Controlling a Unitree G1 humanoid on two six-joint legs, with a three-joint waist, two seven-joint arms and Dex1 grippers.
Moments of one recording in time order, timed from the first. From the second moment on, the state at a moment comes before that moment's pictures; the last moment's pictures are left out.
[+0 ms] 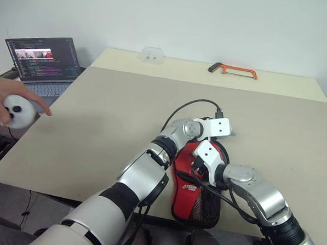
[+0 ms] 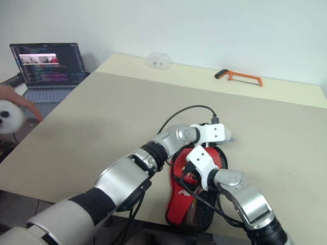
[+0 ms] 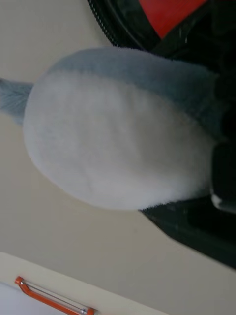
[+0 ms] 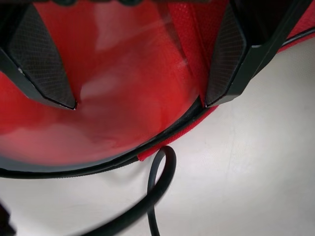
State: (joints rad) left arm -1.25 -0.09 -0.35 1.37 0.49 -0.23 -0.52; right arm -0.30 -0.42 0.38 -0.38 0.21 0.86 0.54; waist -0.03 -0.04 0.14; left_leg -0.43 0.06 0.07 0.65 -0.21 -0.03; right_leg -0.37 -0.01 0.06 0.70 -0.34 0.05
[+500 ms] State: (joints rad) left arm -1.26 0.26 -0.07 0.99 0.03 -0.02 -1.36; right arm -0.33 -0.50 0.37 -0.29 0.21 0.74 0.66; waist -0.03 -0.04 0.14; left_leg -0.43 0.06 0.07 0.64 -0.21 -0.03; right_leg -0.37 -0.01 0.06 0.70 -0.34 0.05
